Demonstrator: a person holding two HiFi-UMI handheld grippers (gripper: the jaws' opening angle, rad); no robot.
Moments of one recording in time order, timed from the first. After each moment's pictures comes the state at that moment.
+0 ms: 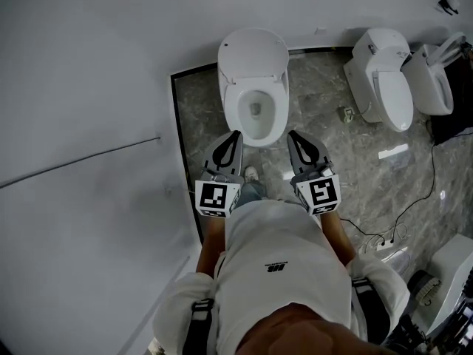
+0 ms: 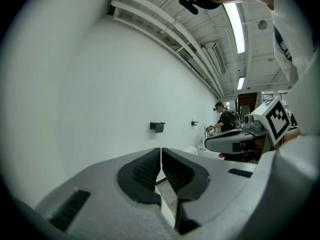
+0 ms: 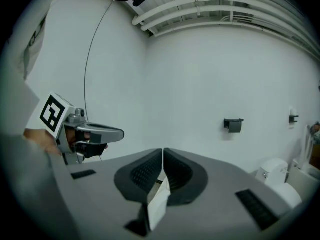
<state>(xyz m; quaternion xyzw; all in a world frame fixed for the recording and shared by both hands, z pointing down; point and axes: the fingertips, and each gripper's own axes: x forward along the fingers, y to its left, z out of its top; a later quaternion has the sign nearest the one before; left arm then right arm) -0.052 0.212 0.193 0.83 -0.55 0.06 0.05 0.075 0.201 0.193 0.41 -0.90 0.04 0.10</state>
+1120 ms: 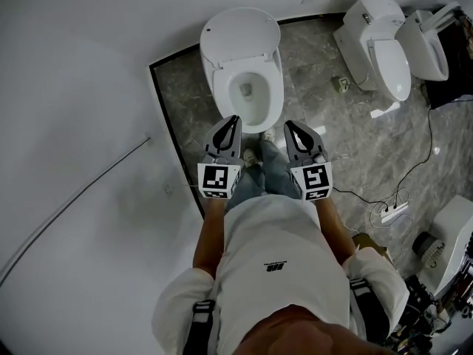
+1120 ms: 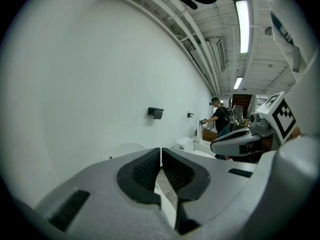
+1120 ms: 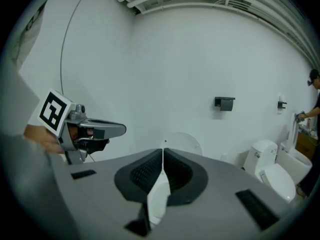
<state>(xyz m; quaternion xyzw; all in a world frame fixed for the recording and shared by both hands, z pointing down) -0.072 0.137 0.285 0.85 -0.50 0.08 0.10 0.057 0.154 0.289 0.47 -0.86 0.10 0.17</state>
